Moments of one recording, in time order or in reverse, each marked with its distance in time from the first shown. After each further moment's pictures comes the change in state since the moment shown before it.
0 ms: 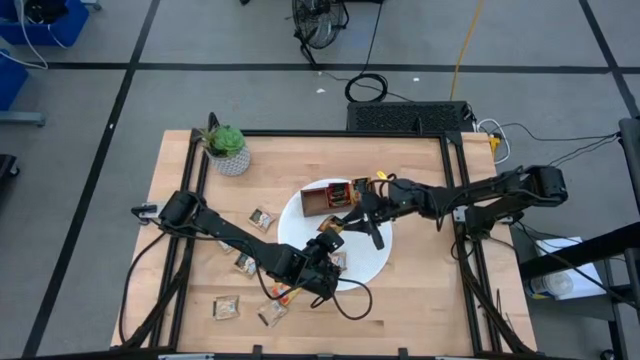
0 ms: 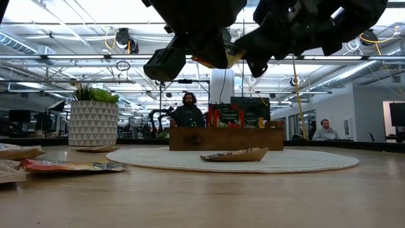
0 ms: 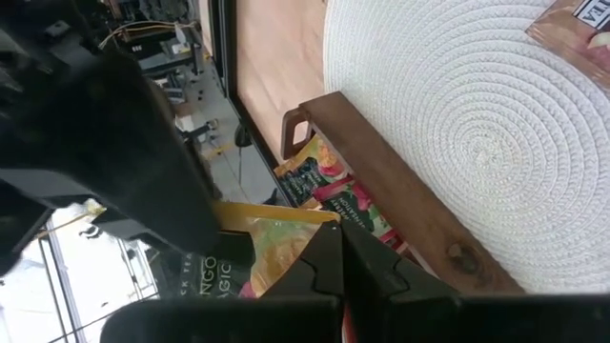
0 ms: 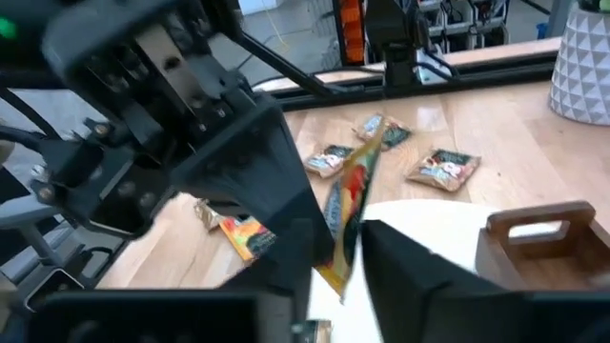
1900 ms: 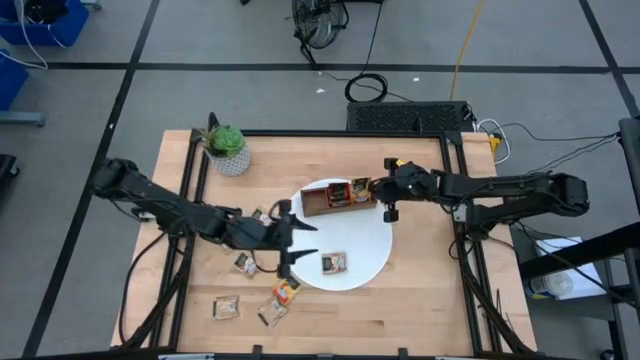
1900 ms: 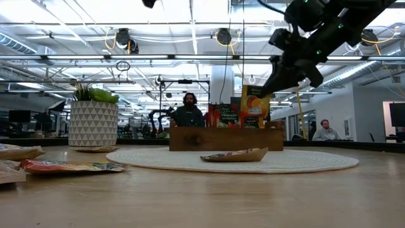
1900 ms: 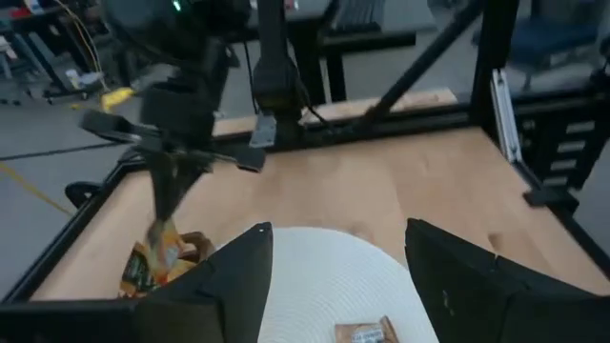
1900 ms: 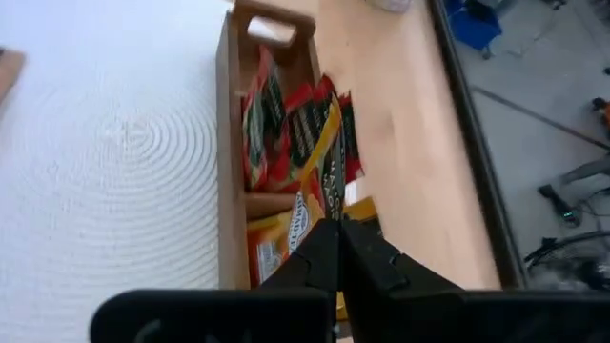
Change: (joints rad) left arm 0.037 -0.650 -0.581 0.654 0.602 -0.805; right arm -0.162 -0.229 0.001 -0.603 0.408 -0.622
